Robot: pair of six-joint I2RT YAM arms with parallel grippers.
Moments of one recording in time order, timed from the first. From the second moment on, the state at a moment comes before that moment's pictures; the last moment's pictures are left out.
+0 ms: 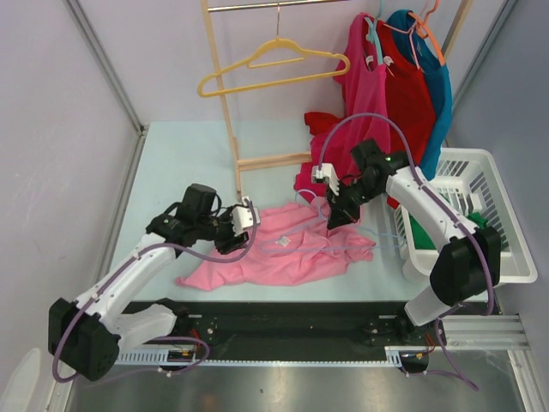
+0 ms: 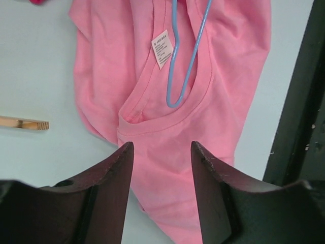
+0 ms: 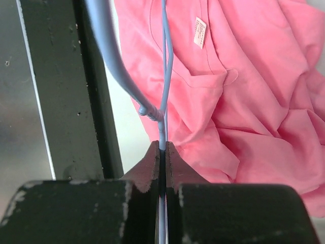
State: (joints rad) left arm -0.46 1.03 0.83 -0.64 0.54 0.70; right arm 0.39 1.56 1.41 -1.14 -0.78 -0.81
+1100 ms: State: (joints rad) left arm -0.46 1.41 0.88 -0.55 0.45 1.04; right arm 0.44 1.70 1.36 -0.88 -0.78 -0.64
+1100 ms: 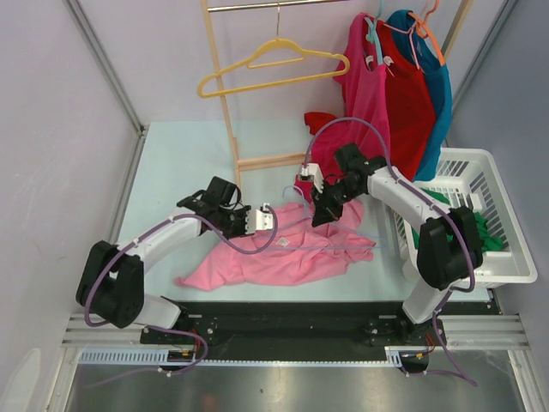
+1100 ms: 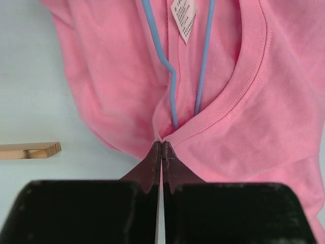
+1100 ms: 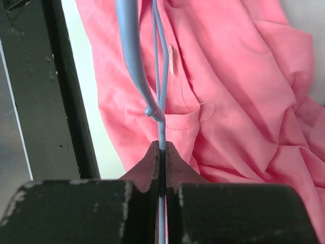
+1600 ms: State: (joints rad) left arm -0.46 1.36 0.94 -0.64 0.49 1.03; right arm 0.52 1.74 1.35 -0.68 -0.86 -0.50
